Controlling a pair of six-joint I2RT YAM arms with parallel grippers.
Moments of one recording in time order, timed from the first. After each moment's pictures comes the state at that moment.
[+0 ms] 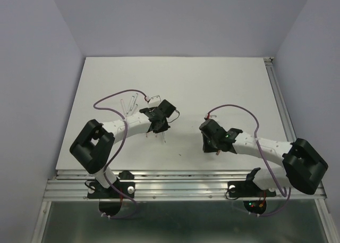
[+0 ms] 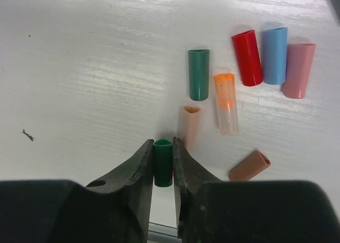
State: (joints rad) left arm -0.77 1.61 0.99 -0.49 -0.36 -0.95; right arm 0.82 1.30 0.64 -0.42 0.21 0.69
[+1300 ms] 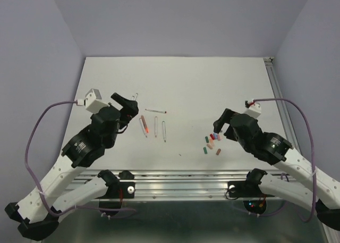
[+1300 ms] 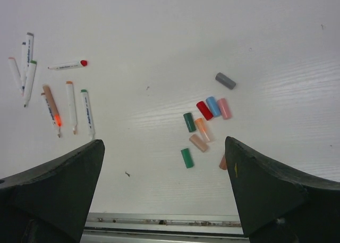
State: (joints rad) left arm -0.74 0.77 1.02 -0.72 -0.64 -1.05; right arm 0.82 0.78 0.85 -0.76 0.57 0.91
